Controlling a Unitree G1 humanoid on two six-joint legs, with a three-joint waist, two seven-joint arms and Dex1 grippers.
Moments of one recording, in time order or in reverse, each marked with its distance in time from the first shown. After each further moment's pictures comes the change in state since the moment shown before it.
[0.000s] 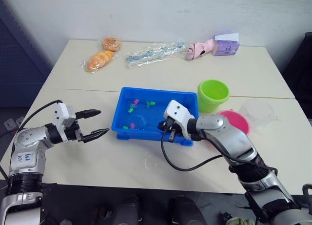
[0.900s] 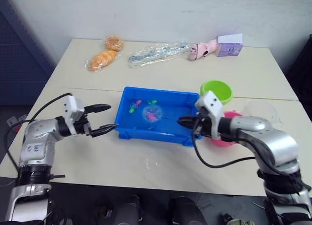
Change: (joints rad) left arm -0.123 -0.059 -0.082 -0.056 -0.033 0.083 -0.029; right arm 0.183 -0.137 -0.396 -0.261 0.306 0.221 -0.009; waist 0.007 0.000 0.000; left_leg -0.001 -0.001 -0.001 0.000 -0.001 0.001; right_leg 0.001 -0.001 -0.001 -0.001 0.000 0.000
